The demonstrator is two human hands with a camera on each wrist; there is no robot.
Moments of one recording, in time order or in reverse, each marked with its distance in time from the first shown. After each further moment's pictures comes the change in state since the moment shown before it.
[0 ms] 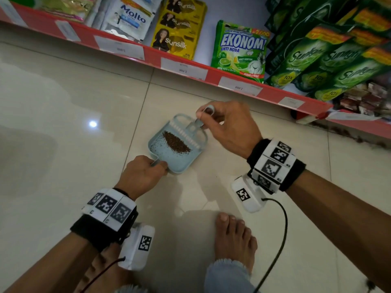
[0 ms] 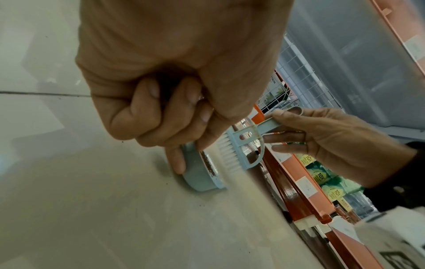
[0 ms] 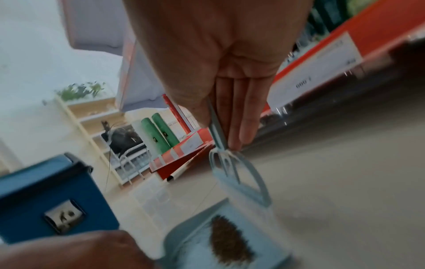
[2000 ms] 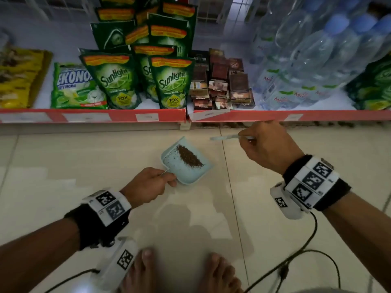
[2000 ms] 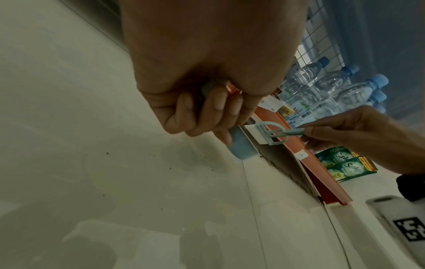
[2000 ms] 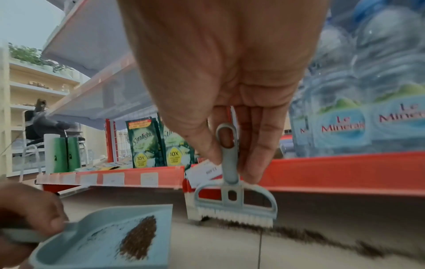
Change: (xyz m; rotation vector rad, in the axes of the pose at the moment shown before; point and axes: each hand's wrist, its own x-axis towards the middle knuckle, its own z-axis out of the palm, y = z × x) left_hand -0.008 0.202 0.244 0.045 -0.342 0.065; right_hand -0.187 0.210 -0.289 -0.479 0.068 0.282
